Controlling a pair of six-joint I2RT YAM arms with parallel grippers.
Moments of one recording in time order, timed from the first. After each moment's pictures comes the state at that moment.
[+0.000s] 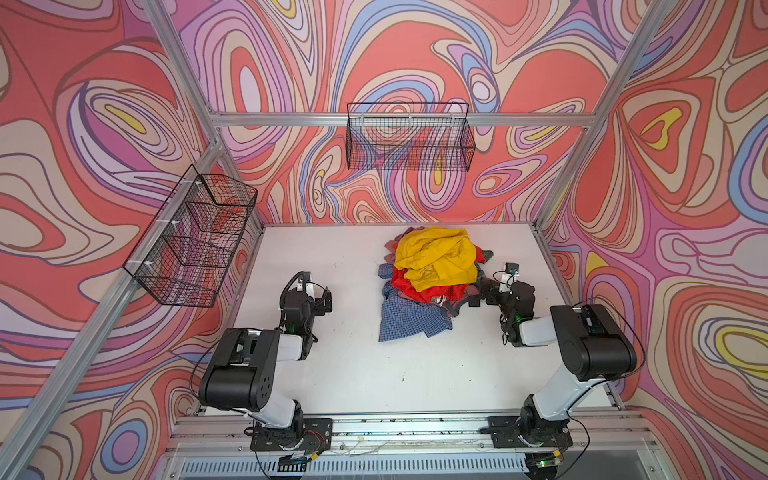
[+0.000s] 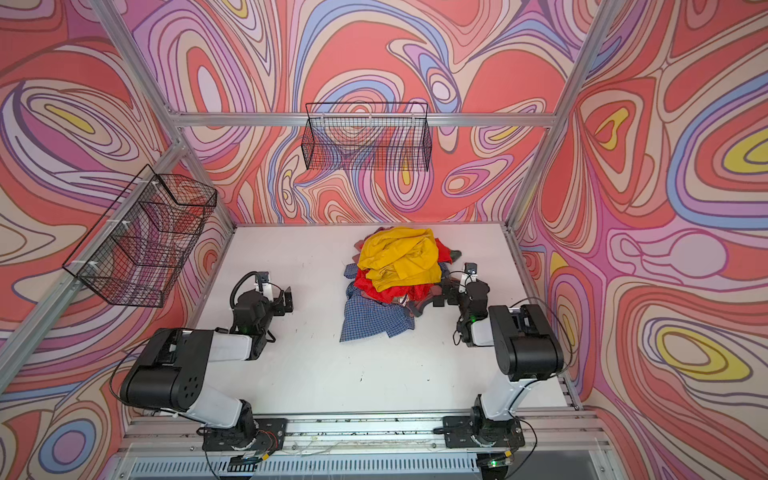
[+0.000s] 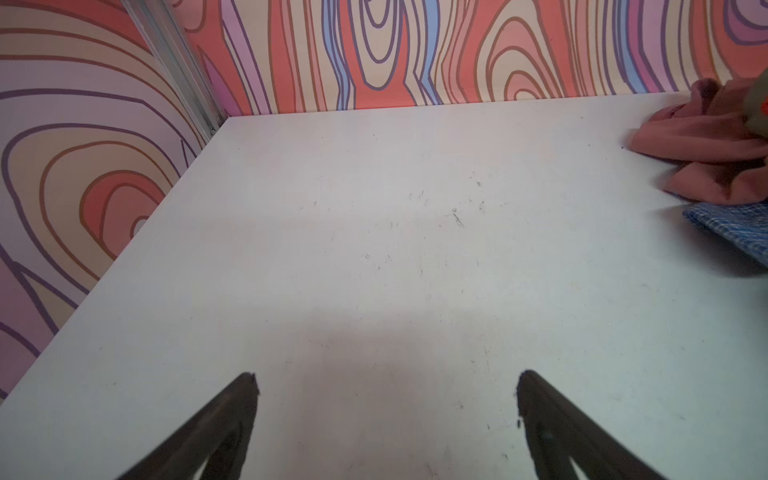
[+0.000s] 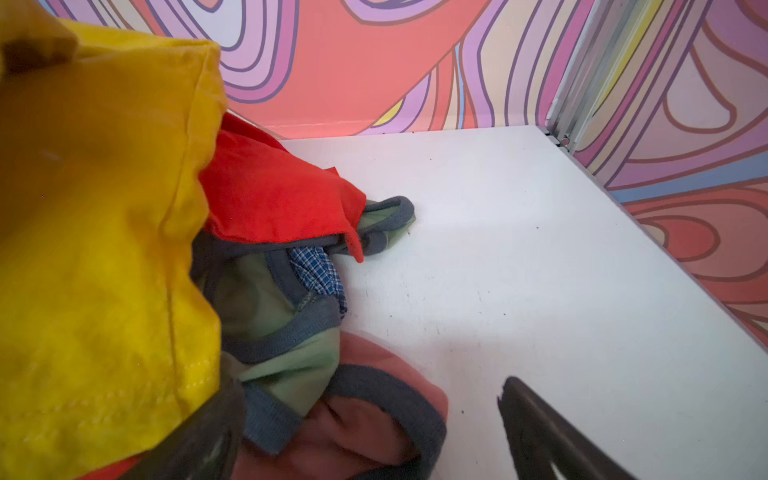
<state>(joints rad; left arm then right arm) -0.05 1.55 0.37 0.82 -0.12 0.00 0.00 1.72 0.47 0.93 0.04 0.05</state>
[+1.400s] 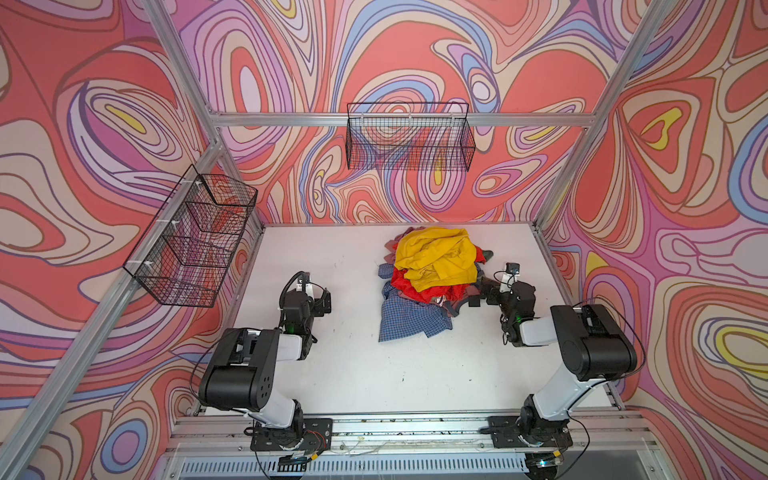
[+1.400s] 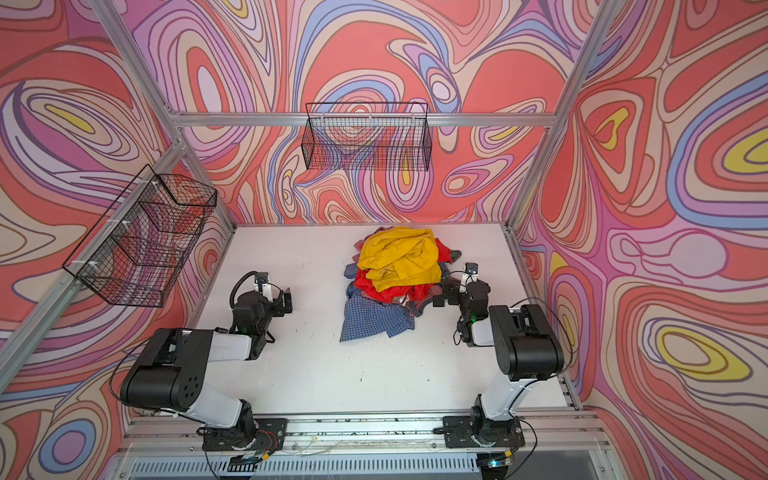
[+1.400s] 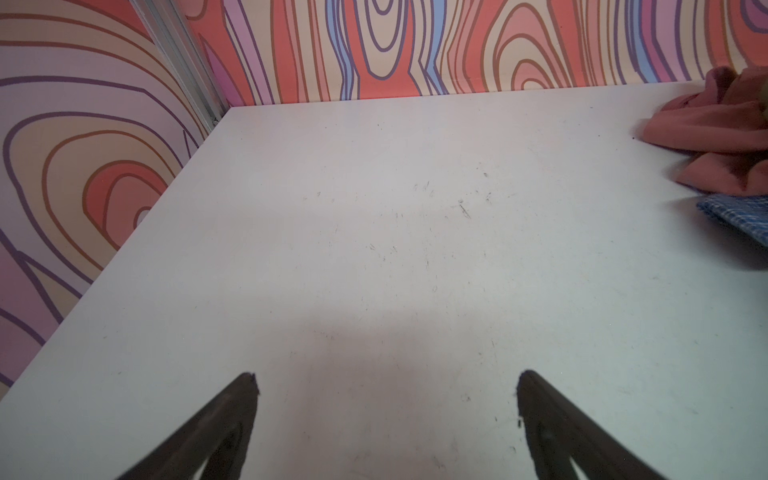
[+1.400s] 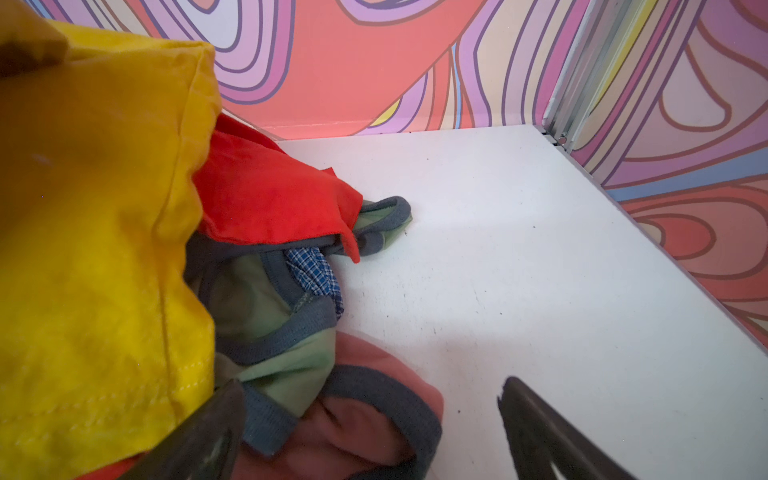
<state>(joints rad) -0.04 1.55 0.37 0.80 -0.12 0.00 0.00 1.72 0.47 0.93 0.04 0.05</state>
